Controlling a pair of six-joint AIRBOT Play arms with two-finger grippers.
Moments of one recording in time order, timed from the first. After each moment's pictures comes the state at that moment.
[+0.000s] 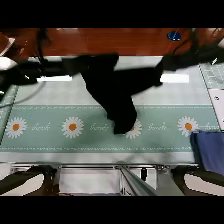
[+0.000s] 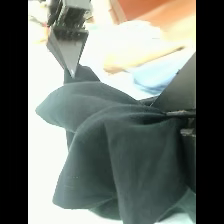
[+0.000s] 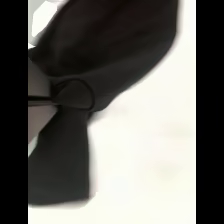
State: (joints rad) left arm -0.05 -1.23 1.20 0.24 -1.12 -0.95; right arm 0.01 -1.35 1.62 -0.90 1.31 1.31
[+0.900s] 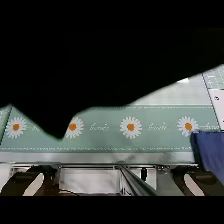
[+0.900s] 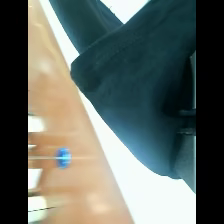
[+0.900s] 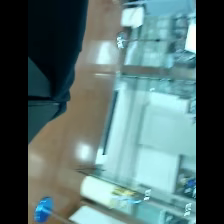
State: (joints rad) left arm -0.01 -0.78 1.87 0.89 -1.47 -1.41; right arm 0.01 -0.71 2.00 -1.38 1.31 1.43
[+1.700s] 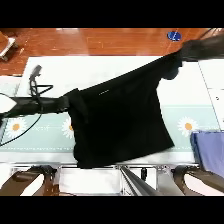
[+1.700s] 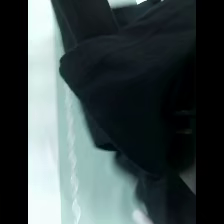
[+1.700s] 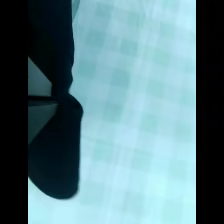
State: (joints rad) left arm -0.10 -0.91 0.71 0.89 -0.95 -1.43; right arm 0.01 -1.28 1.54 -1.13 1.21 1.42
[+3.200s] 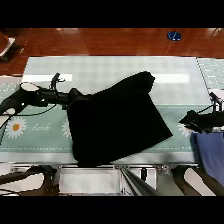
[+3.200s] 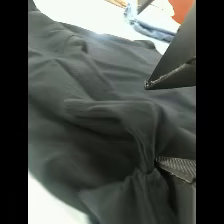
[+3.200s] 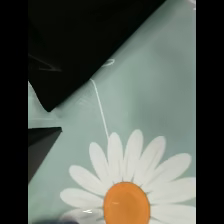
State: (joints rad) left arm -0.02 -1.42 0.87 0.53 -1.02 -1.26; right arm -0.49 -1.02 0.66 -1.16 1.25 1.42
